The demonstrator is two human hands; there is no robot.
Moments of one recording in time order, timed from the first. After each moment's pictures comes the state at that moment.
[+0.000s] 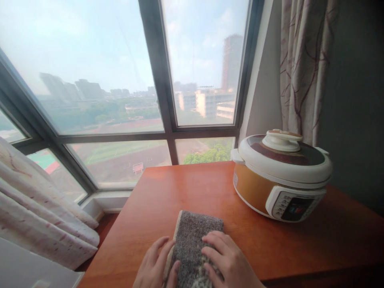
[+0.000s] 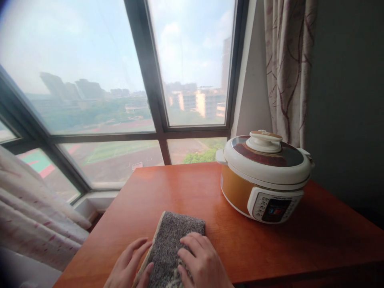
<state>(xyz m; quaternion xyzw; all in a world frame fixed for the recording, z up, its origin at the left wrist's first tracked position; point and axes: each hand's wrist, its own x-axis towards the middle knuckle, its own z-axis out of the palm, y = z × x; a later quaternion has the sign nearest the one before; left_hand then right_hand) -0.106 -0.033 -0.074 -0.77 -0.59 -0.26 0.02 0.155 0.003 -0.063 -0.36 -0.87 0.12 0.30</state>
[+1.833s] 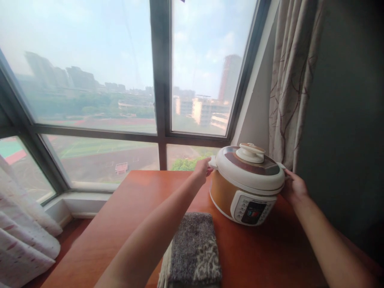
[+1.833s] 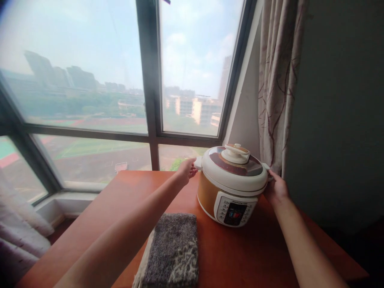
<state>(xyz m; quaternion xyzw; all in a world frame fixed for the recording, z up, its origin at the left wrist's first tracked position) 0.101 0.256 0.070 -0.32 -0.50 -0.48 -0.64 0.422 0.198 0.041 -0.47 -0.37 0.41 0.69</state>
